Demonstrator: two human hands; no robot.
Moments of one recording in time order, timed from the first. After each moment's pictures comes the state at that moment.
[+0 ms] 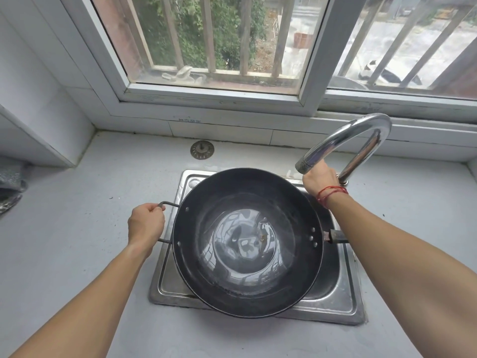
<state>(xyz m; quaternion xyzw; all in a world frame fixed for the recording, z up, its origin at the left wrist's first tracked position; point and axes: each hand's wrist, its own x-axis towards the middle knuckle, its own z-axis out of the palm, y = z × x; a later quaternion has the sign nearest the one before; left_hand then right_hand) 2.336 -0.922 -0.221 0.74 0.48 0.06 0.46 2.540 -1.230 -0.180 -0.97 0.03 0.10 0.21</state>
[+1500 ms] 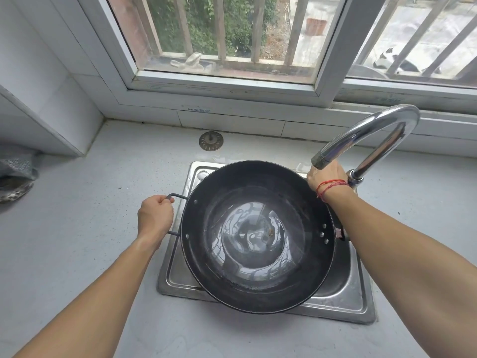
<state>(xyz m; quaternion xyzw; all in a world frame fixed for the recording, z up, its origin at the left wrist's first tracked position) 2.334 -0.928 -0.214 0.77 0.47 0.06 0.44 2.546 -1.219 -0.202 -0.99 0.01 0.08 0.14</state>
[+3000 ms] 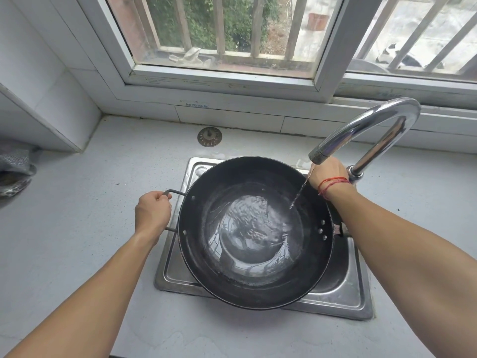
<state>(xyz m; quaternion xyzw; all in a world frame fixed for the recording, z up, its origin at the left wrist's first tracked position) 2.335 -0.932 -0.209 0.76 0.48 0.05 0.44 2.552 -1.227 -0.216 -0.99 -0.03 0.09 0.09</state>
